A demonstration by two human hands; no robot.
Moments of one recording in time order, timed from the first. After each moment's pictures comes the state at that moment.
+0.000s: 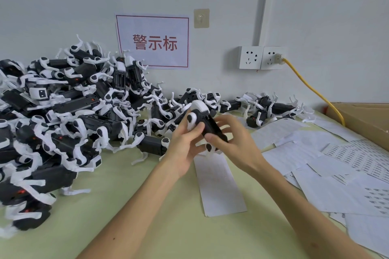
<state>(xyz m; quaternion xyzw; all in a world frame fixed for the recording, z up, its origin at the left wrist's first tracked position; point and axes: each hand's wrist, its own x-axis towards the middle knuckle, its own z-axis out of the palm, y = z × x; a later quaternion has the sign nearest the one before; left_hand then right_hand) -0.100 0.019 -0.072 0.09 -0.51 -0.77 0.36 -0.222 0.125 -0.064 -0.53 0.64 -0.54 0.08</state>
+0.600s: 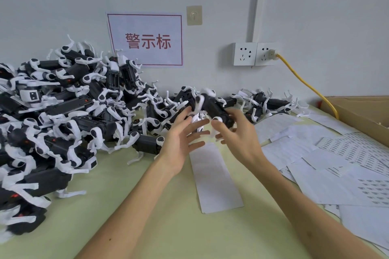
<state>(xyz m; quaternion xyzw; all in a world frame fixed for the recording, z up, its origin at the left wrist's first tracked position) -0.097 0.016 -0.069 0.13 -0.53 -0.76 0.34 -0.228 0.122 -0.064 -0.45 0.66 -0.60 0.05</state>
